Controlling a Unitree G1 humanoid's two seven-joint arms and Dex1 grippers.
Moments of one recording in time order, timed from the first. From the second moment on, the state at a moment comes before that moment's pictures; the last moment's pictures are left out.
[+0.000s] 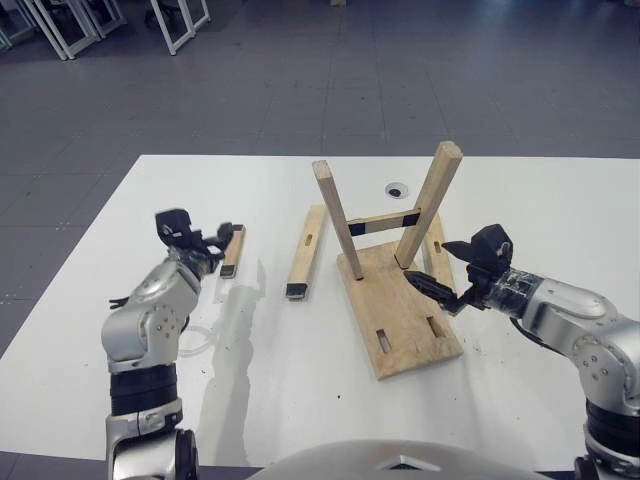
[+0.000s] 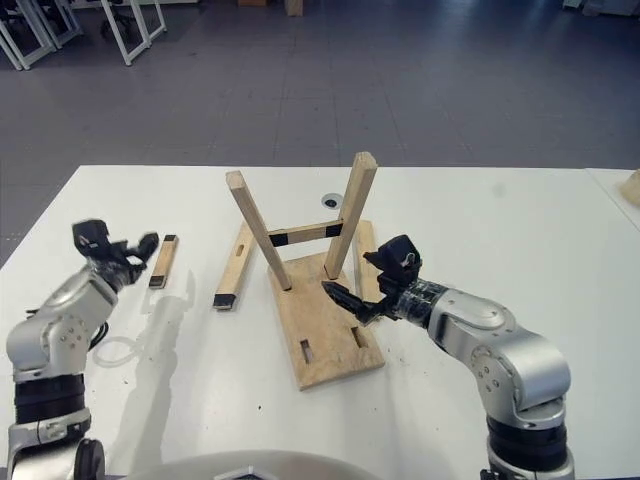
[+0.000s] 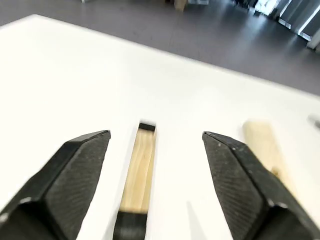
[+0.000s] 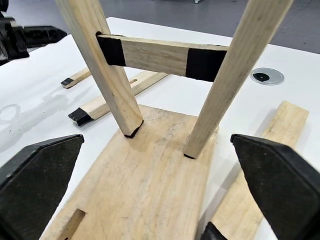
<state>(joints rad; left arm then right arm) -0.14 0.40 0.27 -0.10 -0.56 0.73 0.01 -0.10 -0.47 -0.11 -0.68 0.63 1.10 0.44</state>
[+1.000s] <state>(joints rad) -0.13 0.34 0.17 0.29 -0.27 0.40 -0.18 -0.11 -0.46 -0.07 -0.69 0.66 1.12 0.35</state>
